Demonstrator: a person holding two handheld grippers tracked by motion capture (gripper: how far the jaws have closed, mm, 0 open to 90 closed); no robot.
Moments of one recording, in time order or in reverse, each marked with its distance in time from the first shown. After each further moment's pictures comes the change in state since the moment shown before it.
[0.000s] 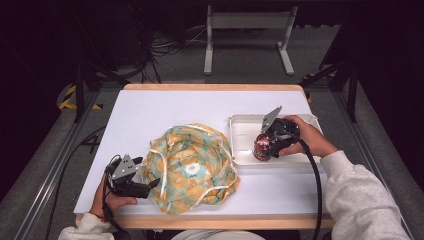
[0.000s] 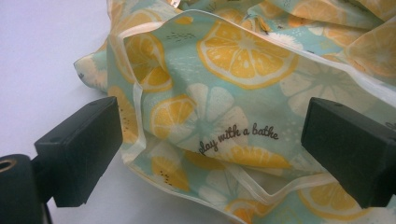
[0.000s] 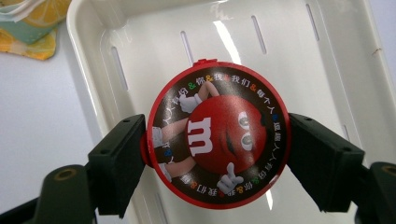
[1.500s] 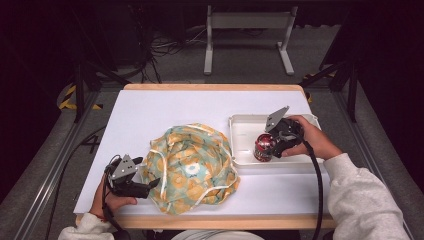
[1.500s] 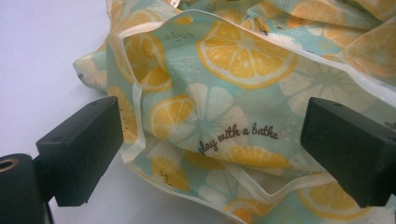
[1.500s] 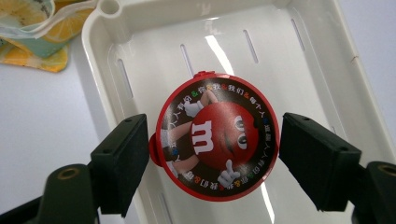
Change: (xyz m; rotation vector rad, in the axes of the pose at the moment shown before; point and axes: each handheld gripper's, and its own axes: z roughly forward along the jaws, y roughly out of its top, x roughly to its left) left arm 0.000 0.000 0.000 0.000 -0.001 0.001; right arm 0.005 -0.005 -0.014 -0.071 -0.032 0.012
